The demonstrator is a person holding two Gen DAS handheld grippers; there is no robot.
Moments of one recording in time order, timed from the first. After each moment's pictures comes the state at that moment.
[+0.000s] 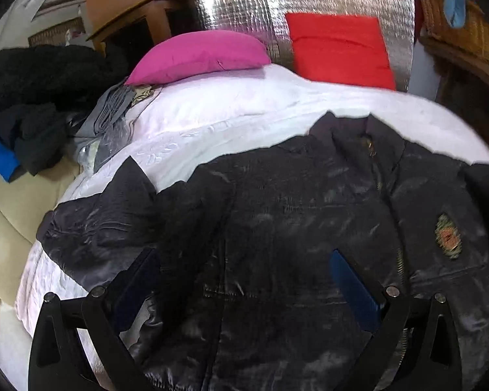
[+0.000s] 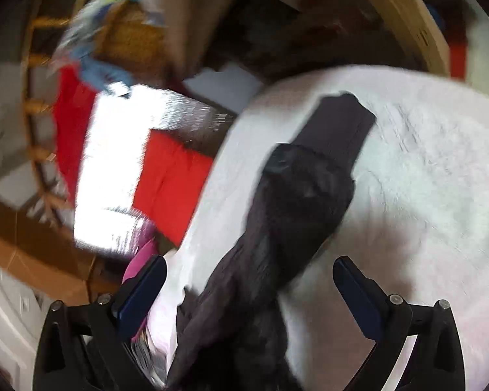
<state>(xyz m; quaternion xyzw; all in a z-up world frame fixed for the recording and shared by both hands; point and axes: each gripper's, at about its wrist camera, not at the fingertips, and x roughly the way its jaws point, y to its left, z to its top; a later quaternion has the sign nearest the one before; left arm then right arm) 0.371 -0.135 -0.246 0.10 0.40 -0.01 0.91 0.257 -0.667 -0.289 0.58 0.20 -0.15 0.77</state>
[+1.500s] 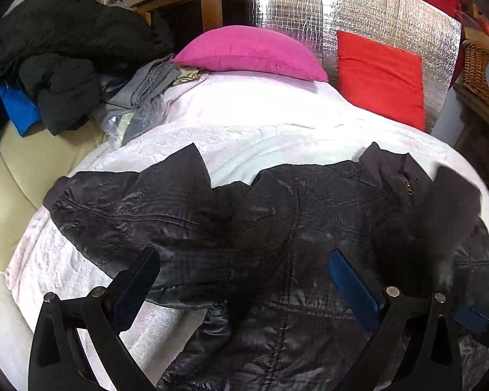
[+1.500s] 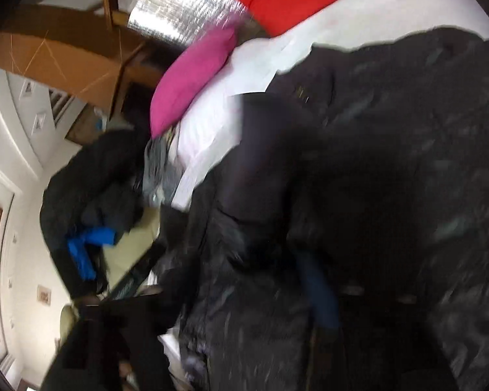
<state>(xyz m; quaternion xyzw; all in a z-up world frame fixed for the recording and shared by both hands) 0.388 -0.055 -0.225 -0.01 0.40 0.02 0.92 0.357 -0.333 -0.253 0.38 0.41 0.18 0.81</state>
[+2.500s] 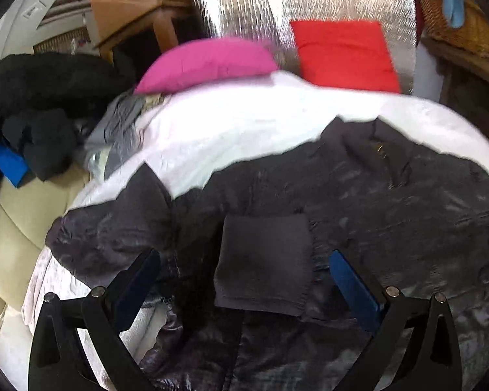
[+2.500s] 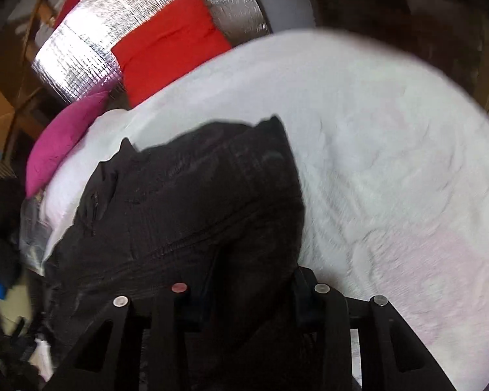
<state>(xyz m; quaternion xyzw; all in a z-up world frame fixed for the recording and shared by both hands) 0.366 -0.126 -0.229 0.09 0.36 0.00 0.93 0.390 -0.478 -0.287 0.26 0.40 -0.15 0.87</state>
